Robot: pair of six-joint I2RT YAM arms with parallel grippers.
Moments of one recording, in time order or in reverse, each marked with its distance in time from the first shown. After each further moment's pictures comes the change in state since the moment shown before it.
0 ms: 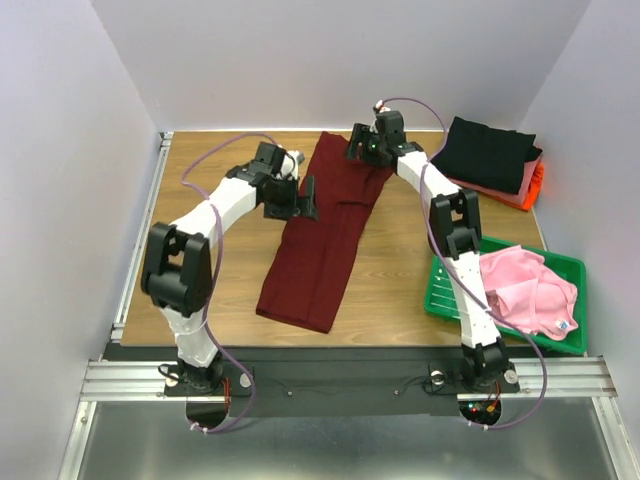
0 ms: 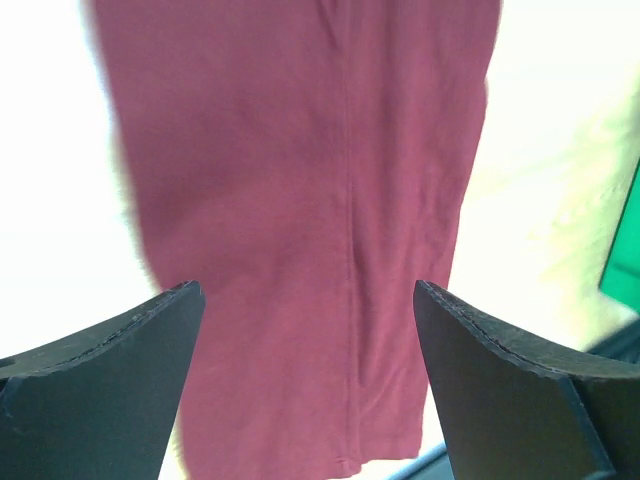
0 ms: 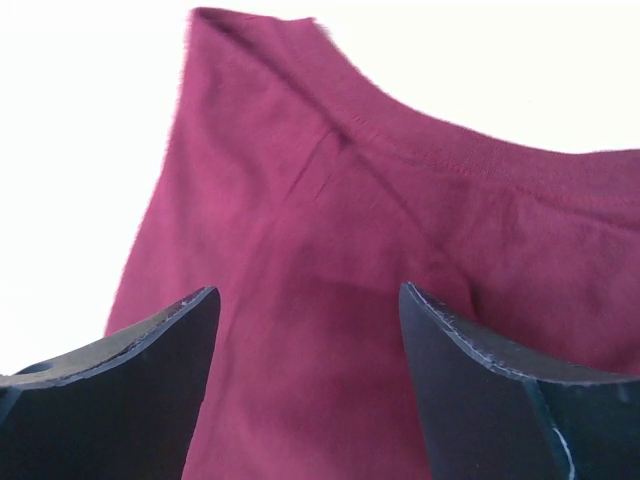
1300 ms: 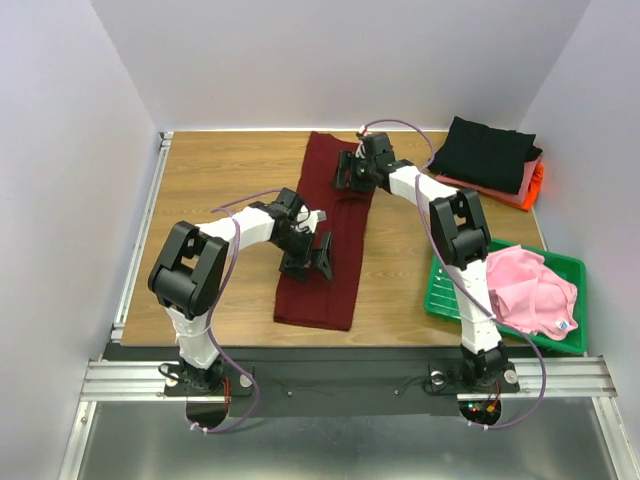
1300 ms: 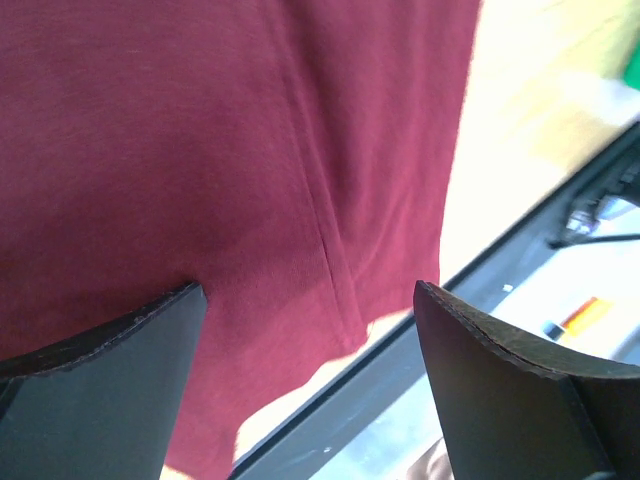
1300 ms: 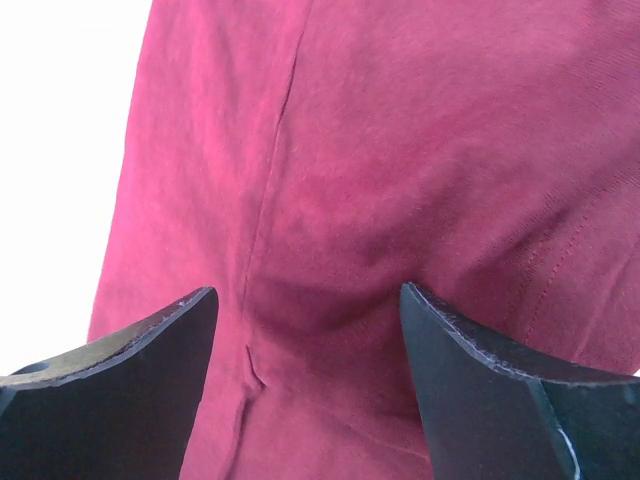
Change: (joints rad) left arm -0.122 -0.017 -0.297 -0.008 0.245 0.000; right arm 0.098 -0.261 -0.469 0.063 -0.027 0.000
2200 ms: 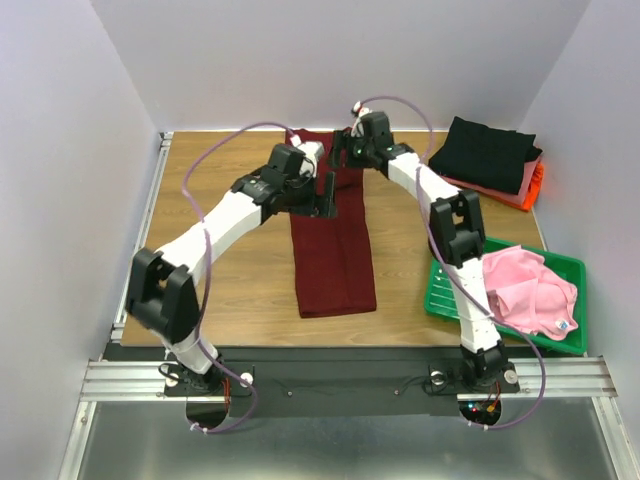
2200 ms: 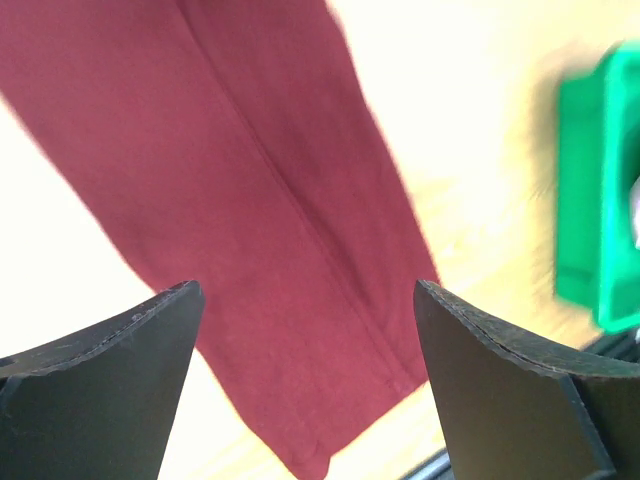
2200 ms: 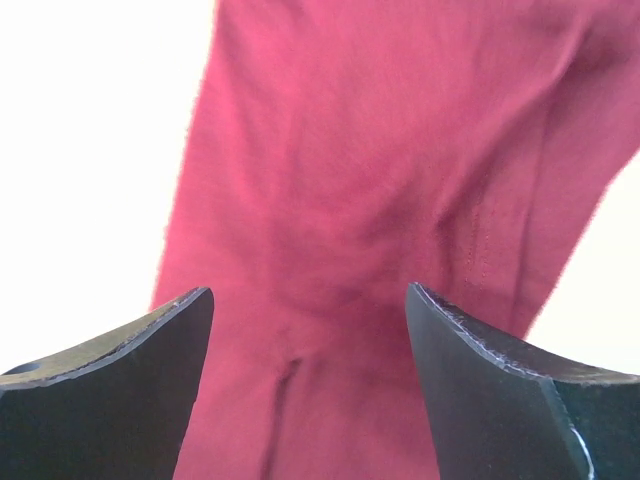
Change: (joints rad) left arm -0.043 -0.159 0.264 0.090 -0.393 -0.037; right arm 0.000 0.092 0.277 -0.065 -0.034 -0.090
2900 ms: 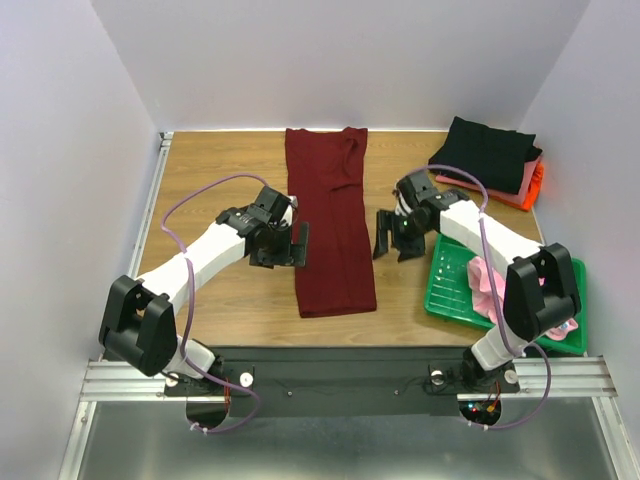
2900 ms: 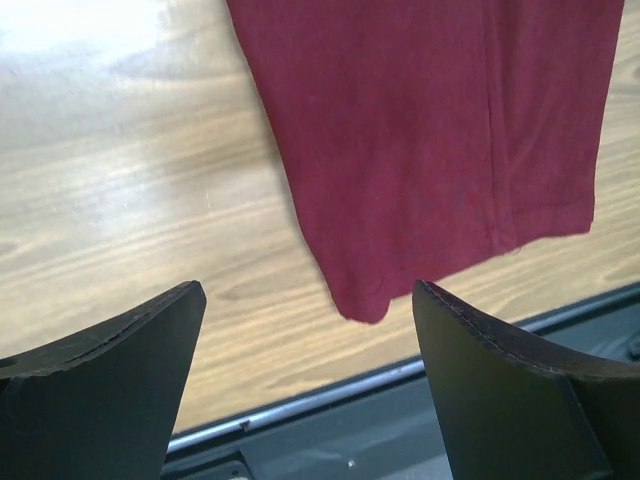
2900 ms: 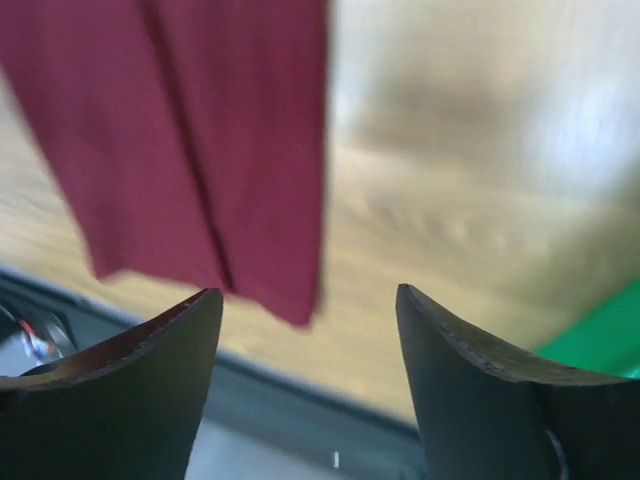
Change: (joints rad) left arm -0.001 -0.233 -0.328 -0.232 -0.089 -0.105; right arm 0.024 -0.848 -0.938 -0.488 -0.013 0.106
